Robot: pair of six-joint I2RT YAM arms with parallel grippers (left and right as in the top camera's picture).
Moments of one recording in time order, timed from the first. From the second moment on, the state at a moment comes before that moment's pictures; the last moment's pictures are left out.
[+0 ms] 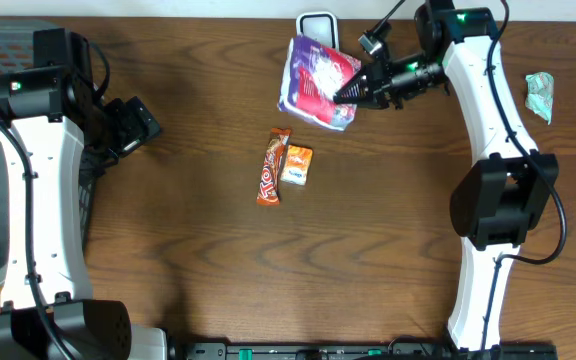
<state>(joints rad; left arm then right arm) 0.15 1.62 1.71 -1.44 0.07 -0.49 0.12 2.29 2.23 -1.52 -1.17 -0.03</state>
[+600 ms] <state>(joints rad) 0.15 1.62 1.71 -1.44 0.07 -0.49 0.14 2.29 2.18 -1.52 -0.39 0.20</state>
